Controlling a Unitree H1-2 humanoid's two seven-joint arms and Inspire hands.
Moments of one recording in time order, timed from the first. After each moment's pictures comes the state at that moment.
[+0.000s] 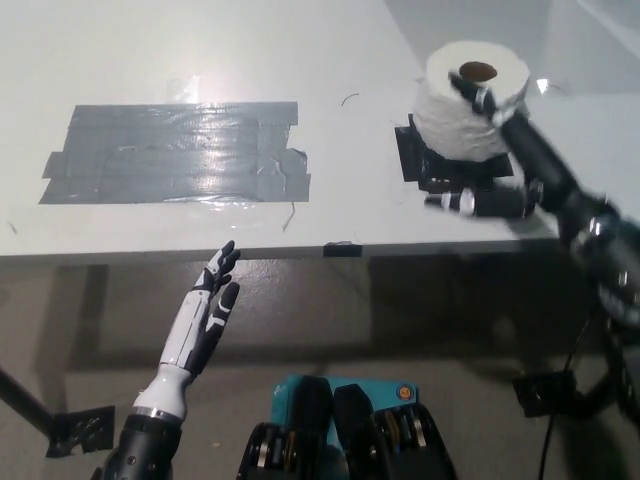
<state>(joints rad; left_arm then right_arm) -0.27 0.10 -0.03 0.41 0.25 -0.40 0.01 -0.56 -0.23 0.07 0.08 -0.20 0.06 0.32</state>
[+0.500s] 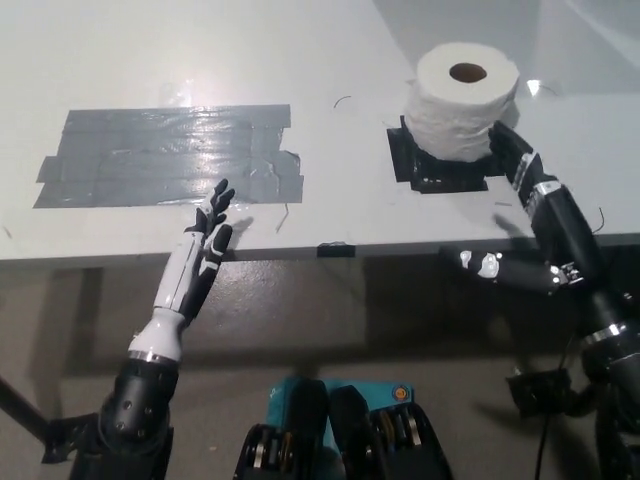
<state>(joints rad) -0.39 0.11 -0.01 0.40 0.23 -0.40 0.01 -0.35 -0.10 -0.07 0.00 -0.01 -0.06 0.28</state>
